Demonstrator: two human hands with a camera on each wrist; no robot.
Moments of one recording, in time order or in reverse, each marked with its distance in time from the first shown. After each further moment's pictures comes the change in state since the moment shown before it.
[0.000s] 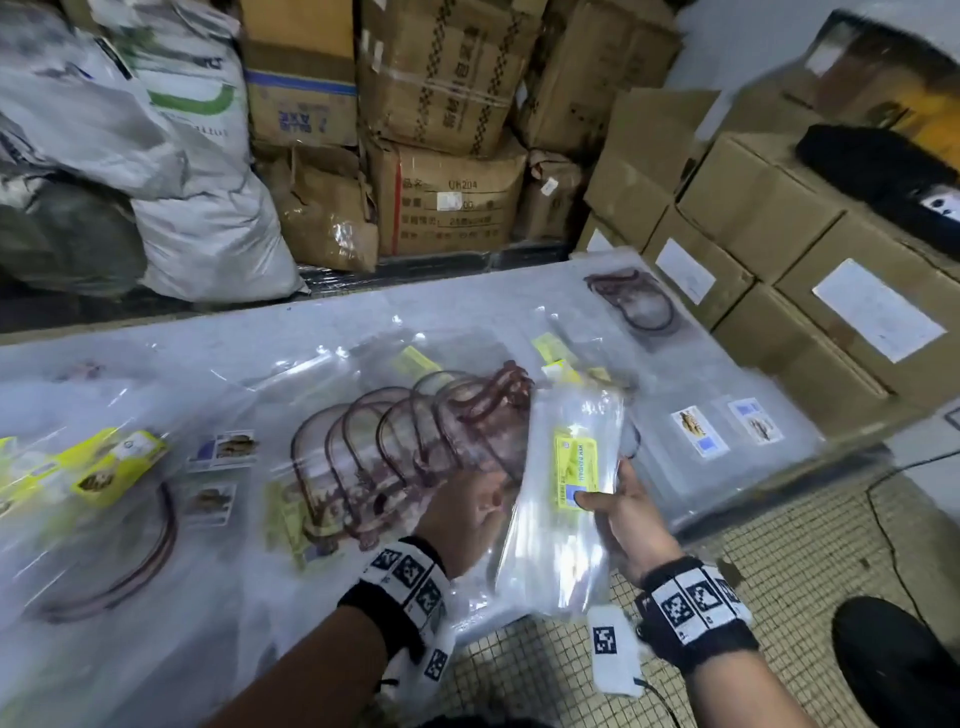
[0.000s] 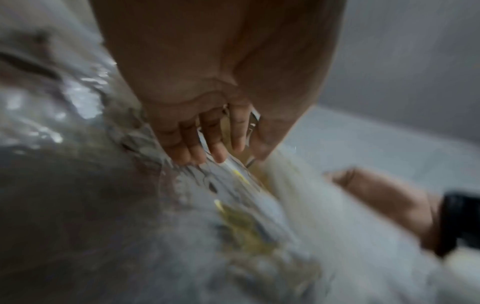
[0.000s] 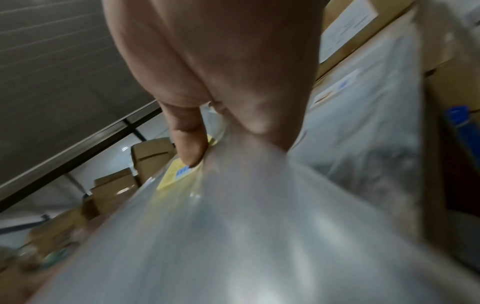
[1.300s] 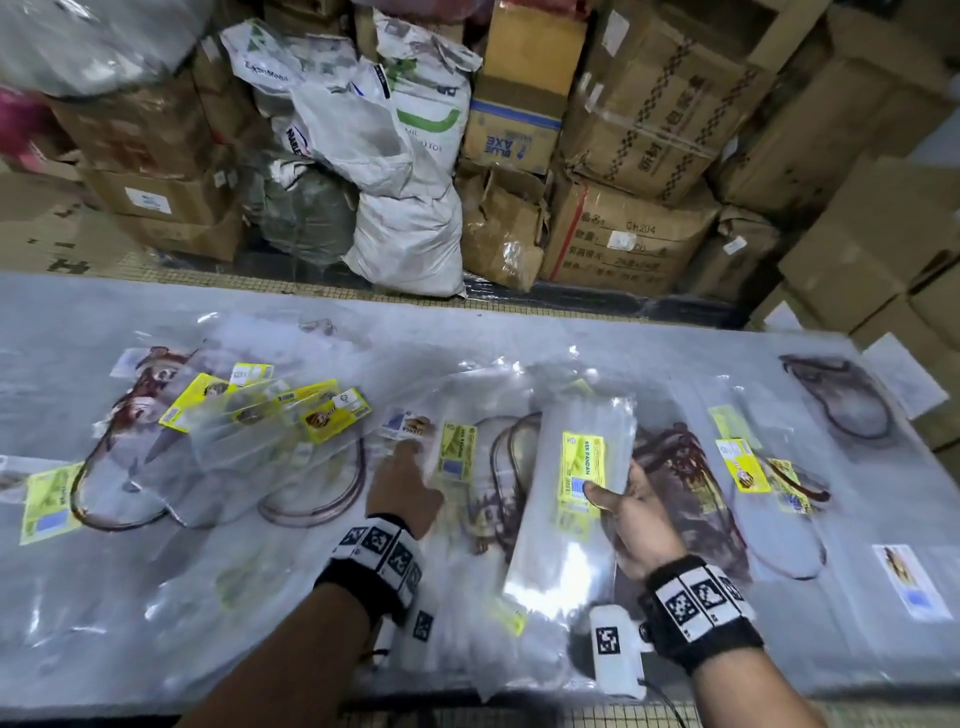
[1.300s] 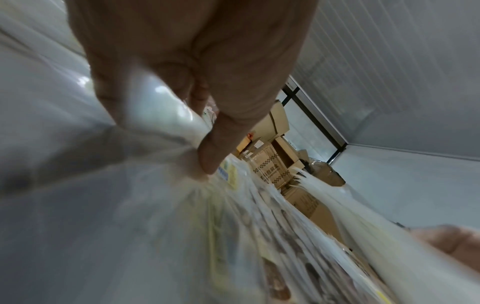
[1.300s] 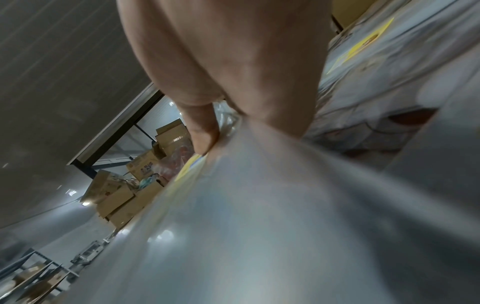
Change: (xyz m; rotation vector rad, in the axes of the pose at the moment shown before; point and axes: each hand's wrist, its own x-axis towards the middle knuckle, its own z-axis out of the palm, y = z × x) left_hand -0.068 -0.111 -0.142 -0.071 0.517 -0.667; right_hand 0.032 0.013 0.165 -0.009 -0.344 0.083
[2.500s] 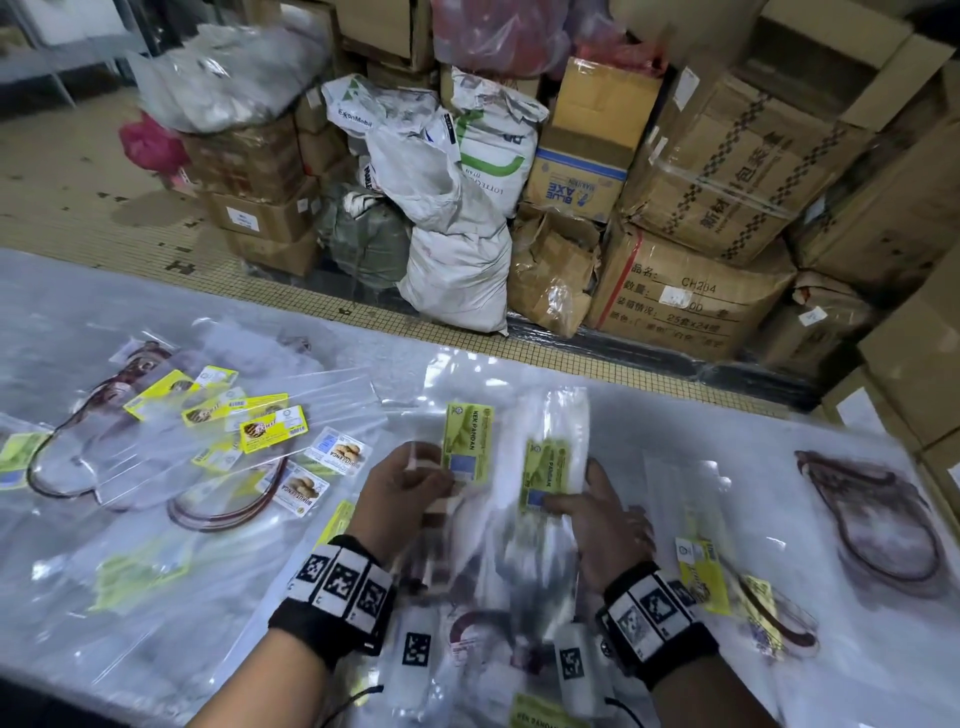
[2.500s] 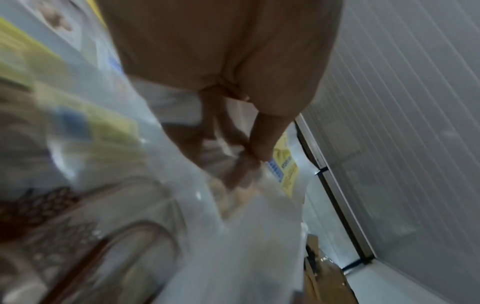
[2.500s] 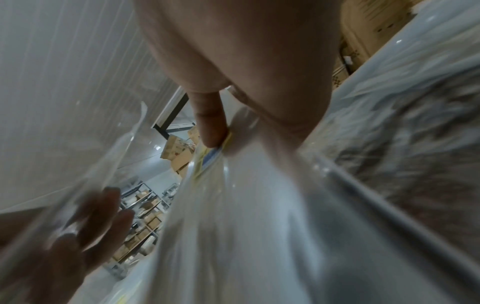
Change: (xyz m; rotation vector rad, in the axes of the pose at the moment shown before) left_hand -0.020 0.120 0.065 -0.900 0.115 0.086; right_hand 0.073 -0.087 -0.042 -0.337 -0.232 -0.117
